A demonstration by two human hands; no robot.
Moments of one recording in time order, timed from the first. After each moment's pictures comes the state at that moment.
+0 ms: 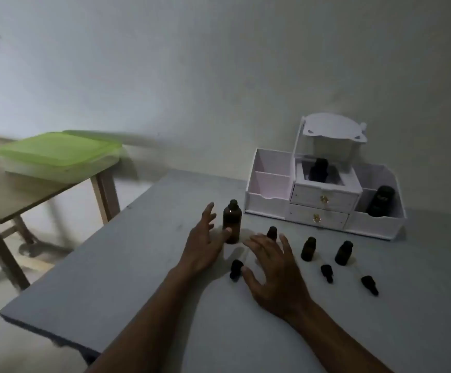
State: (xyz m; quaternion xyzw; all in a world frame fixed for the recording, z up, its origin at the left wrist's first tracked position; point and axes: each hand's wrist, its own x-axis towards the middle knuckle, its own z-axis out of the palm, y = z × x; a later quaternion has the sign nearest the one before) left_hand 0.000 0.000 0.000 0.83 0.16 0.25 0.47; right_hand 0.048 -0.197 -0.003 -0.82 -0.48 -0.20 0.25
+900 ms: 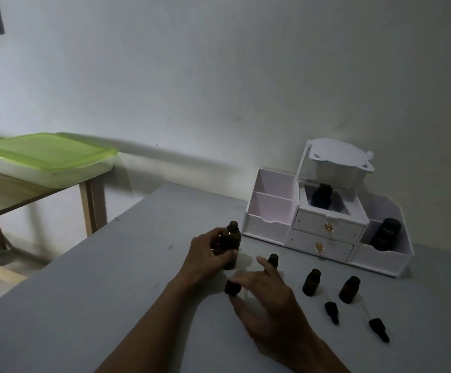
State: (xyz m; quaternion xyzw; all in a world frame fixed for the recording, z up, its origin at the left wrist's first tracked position) left_hand 0.039 0.010 -0.003 0.81 0.09 0.28 0.50; right_hand 0.054 -0.188 0.005 -0.71 -0.59 -0.24 0.30
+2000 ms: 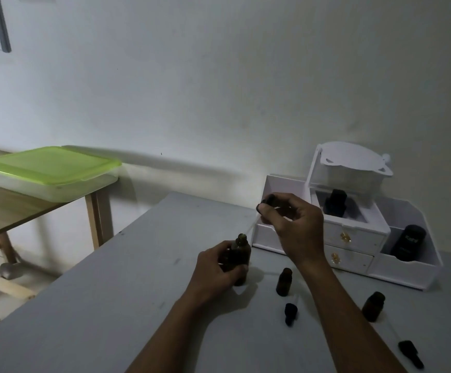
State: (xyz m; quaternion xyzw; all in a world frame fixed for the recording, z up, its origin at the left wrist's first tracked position) left_hand 0.044 0.017 0.002 0.80 0.06 0.31 0.52; right_hand 0.124 -0.125 0.116 -0.68 -0.35 -0.15 0.62
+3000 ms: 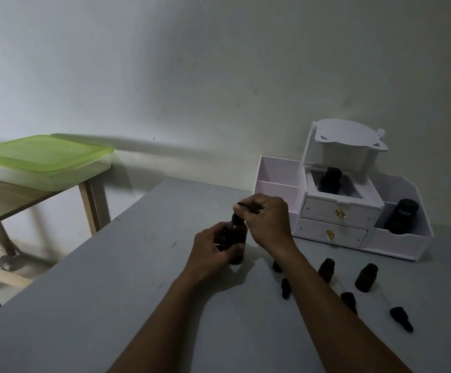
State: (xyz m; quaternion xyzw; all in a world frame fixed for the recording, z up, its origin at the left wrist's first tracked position) left_hand 0.043 0.013 -0.001 0.80 0.08 0.29 0.51; right_hand 0.118 -0.098 0.080 -0.77 -0.34 -0.12 0.53
